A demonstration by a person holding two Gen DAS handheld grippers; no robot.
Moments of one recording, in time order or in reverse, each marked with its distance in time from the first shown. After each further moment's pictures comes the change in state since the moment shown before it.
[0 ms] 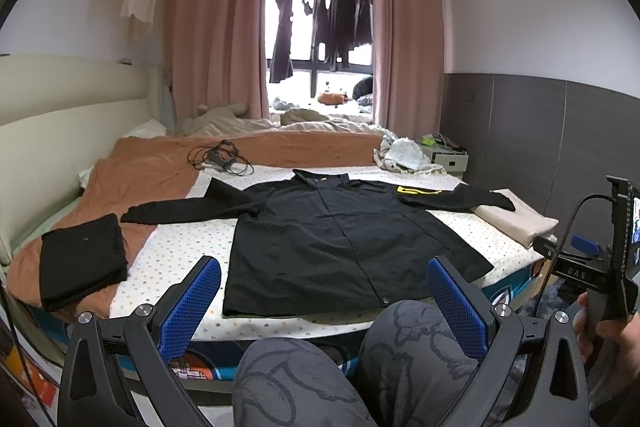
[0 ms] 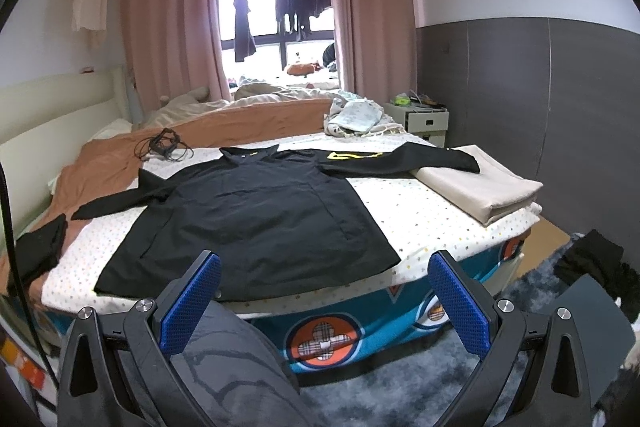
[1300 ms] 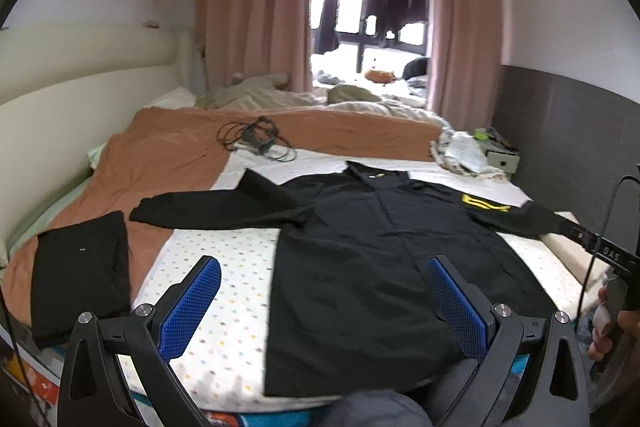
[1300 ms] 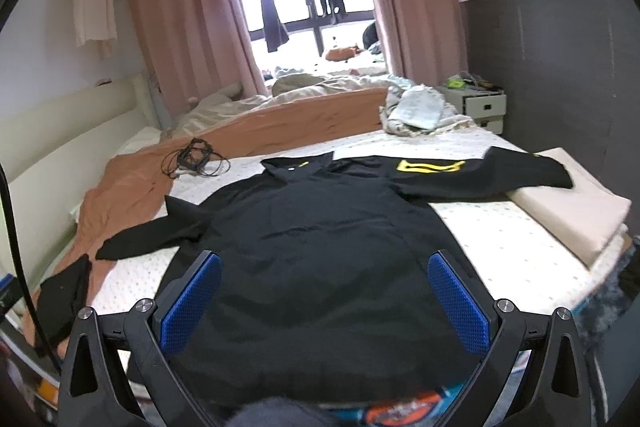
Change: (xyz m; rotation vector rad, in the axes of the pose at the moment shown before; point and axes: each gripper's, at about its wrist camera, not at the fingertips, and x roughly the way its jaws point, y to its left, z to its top) left arm 0.159 0.091 0.071 -0.101 0.116 0.133; right arm 0.174 0.076 0.105 0.052 0.071 0.187
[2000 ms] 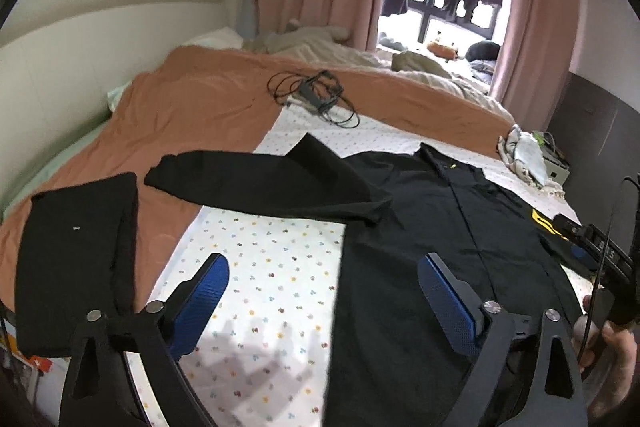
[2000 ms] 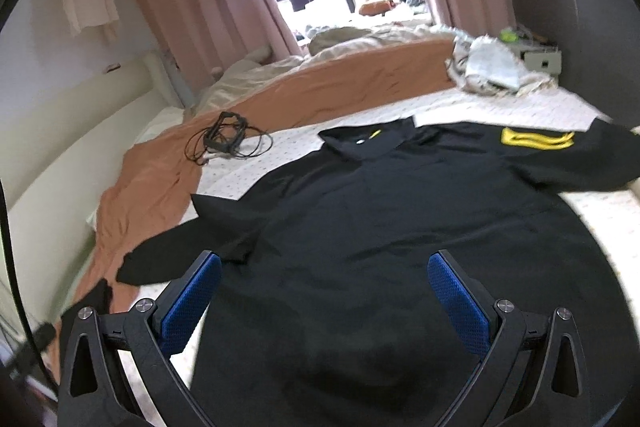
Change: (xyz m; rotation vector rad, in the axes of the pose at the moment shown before) left arm 0.135 0.100 0.032 -0.170 0.173 0.106; right arm 0.191 0.105 0.033 0.093 0.161 0.151
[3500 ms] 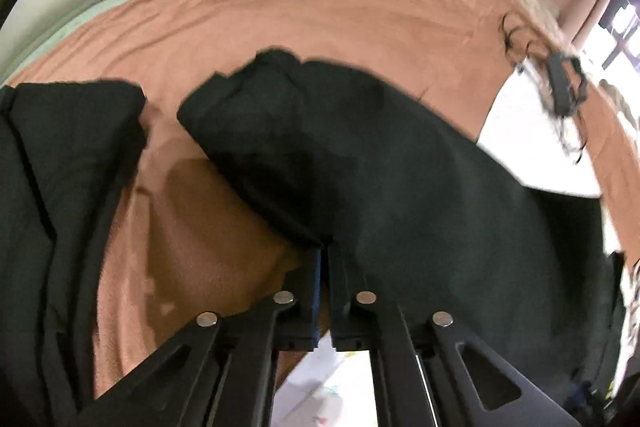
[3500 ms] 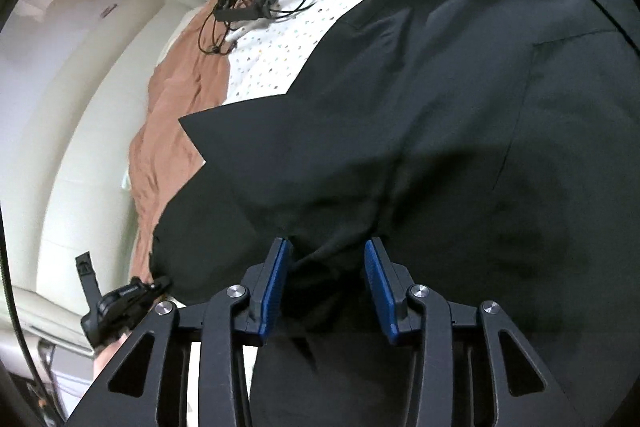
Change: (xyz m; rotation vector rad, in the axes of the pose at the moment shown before) left arm 0.274 0.217 0.067 -0.484 0.283 0.338; right arm 0.328 0.075 -0.017 0.154 0.506 0.357
